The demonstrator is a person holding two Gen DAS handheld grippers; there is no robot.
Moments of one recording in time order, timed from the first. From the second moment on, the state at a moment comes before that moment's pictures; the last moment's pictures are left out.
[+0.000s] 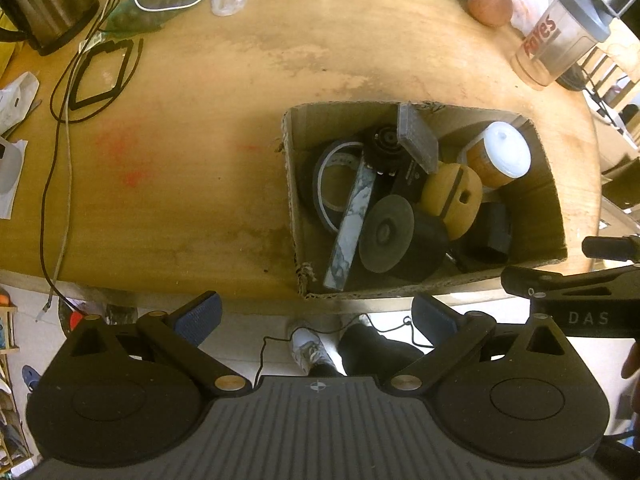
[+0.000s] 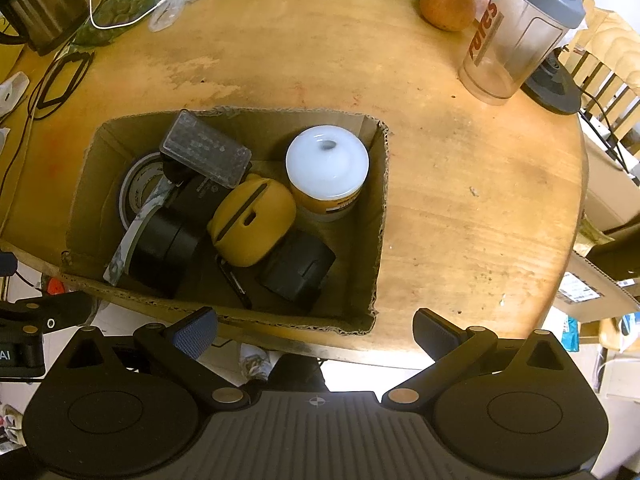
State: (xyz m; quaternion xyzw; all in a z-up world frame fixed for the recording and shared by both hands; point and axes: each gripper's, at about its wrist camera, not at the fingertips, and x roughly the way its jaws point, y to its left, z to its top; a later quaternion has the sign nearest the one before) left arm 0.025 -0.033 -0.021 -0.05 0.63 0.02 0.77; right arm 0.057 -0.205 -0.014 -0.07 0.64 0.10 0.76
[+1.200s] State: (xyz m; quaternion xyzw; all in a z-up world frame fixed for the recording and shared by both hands) left arm 0.029 -0.029 -0.021 -0.05 0.63 0.02 0.77; right arm 0.060 -0.202 -0.013 -0.07 0.64 0.09 0.76
